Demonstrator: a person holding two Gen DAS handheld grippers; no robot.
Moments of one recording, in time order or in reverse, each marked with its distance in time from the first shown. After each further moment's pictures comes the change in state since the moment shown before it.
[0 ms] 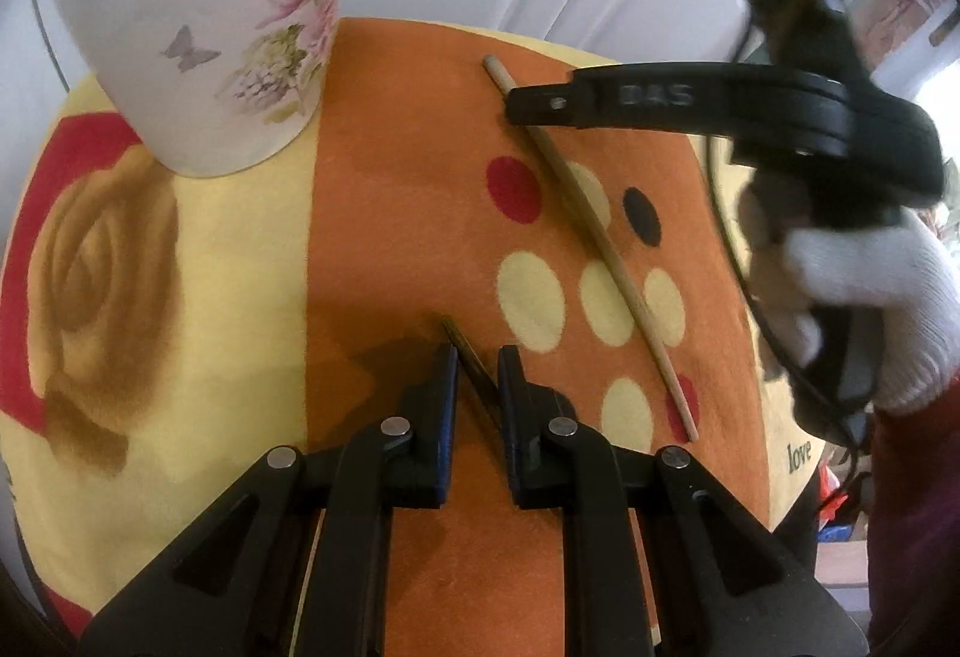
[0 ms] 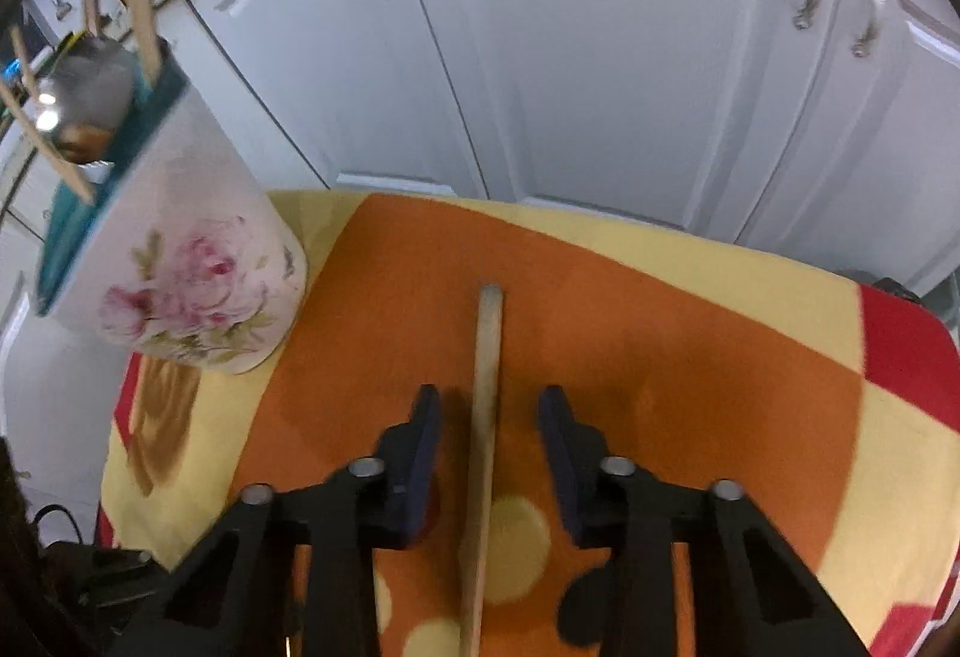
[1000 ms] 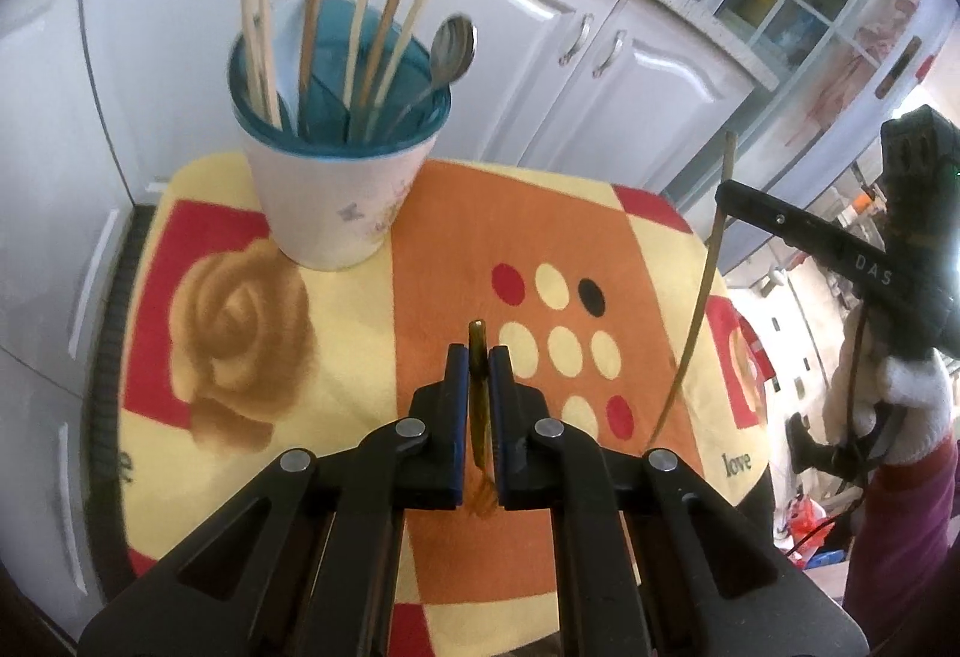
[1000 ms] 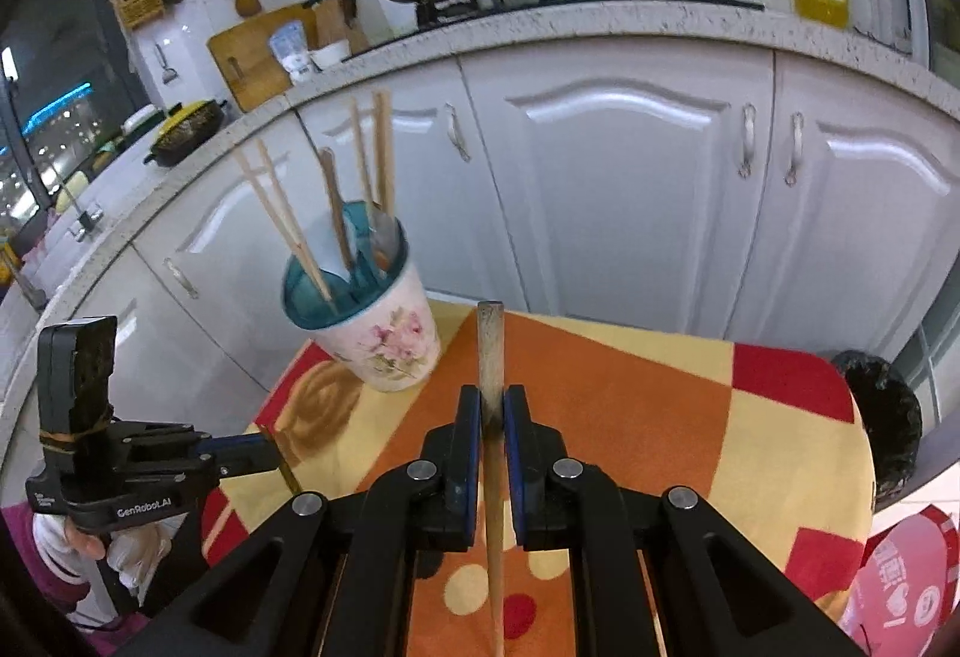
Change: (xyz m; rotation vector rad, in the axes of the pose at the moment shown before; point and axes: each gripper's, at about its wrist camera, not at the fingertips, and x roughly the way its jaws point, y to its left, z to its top) left arm -0.128 0.024 -0.016 0.005 -0.211 -0.027; right arm -0.179 0.019 -0.063 -0.049 -0.330 0.104
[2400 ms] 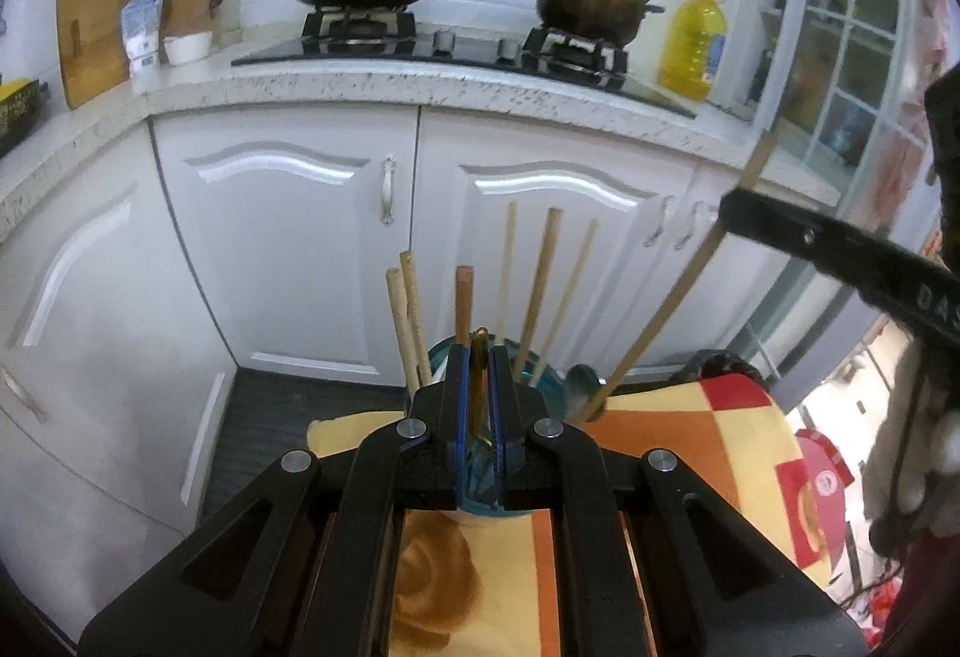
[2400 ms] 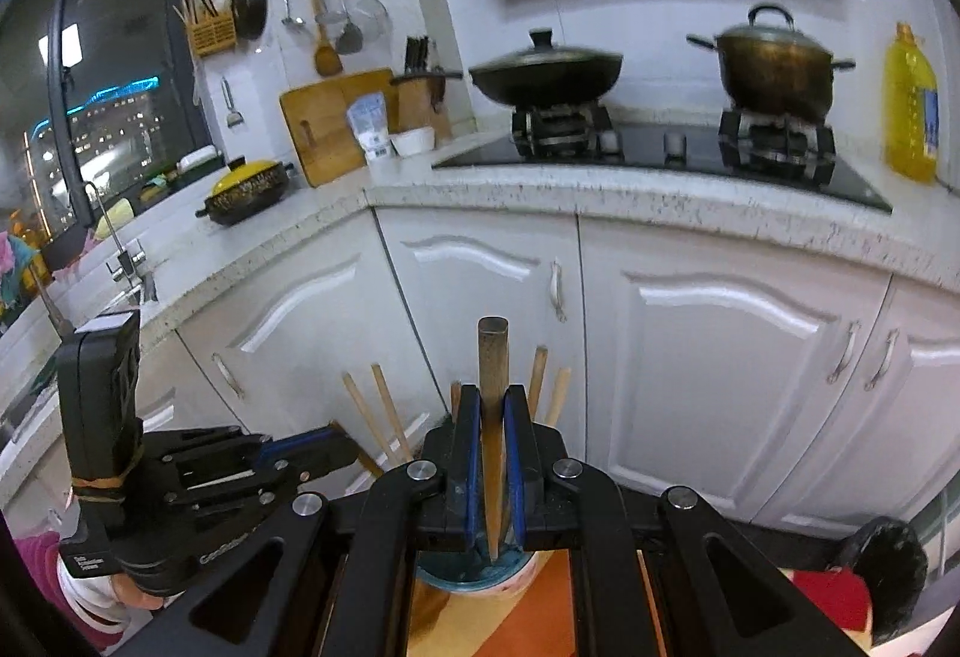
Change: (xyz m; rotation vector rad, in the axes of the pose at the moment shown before) left arm -0.063 0.030 0.135 0.052 -0.294 0.228; right arm 0.025 0.092 0.137 -0.131 -0.168 0.077
